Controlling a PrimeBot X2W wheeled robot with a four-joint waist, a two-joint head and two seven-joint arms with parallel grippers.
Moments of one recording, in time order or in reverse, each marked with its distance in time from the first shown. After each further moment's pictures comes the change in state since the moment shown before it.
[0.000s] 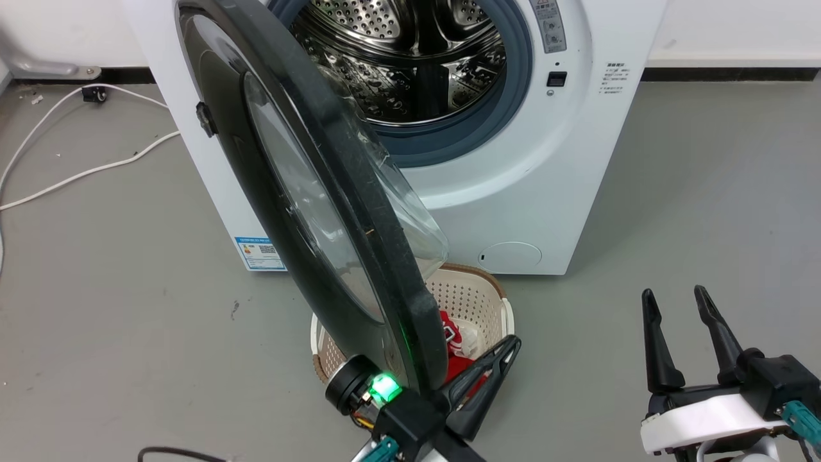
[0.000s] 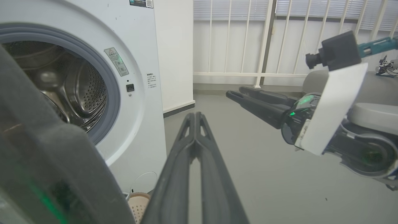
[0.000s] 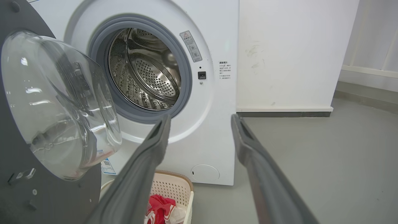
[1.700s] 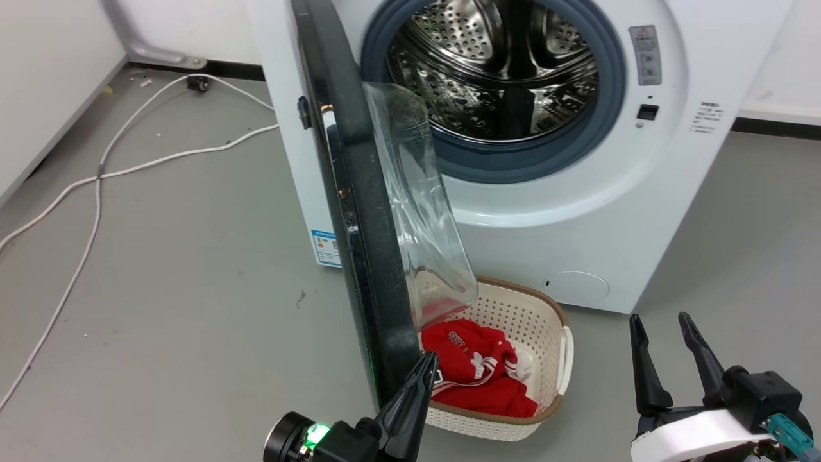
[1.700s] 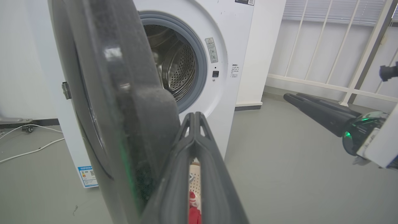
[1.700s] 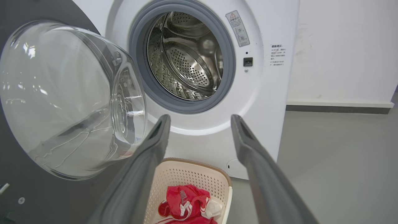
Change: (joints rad) left arm 0.182 -0.009 0.149 -0.057 0.011 0.157 -0.001; right arm 0.022 0.000 0.026 0.067 0.053 0.000 0.000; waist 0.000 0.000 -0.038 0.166
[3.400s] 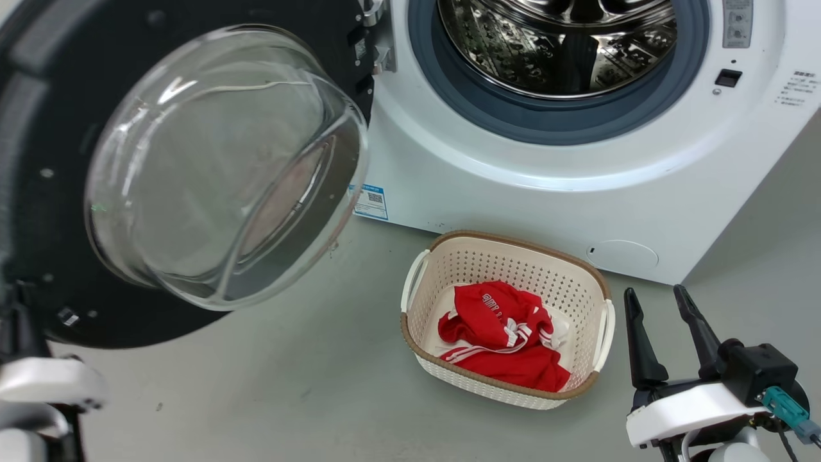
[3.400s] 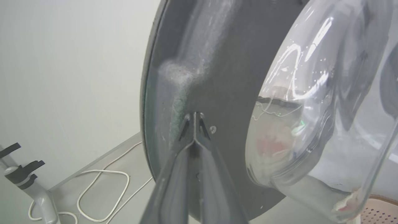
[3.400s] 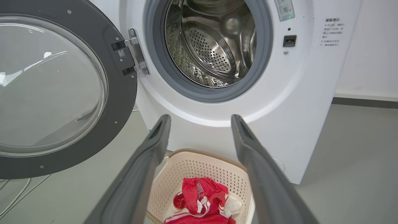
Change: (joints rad) left arm -0.197 0.249 0.733 0.330 -0.115 0.053 -0.002; right arm -0.065 0.000 0.014 0.013 -0.012 0.000 0.009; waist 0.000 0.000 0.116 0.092
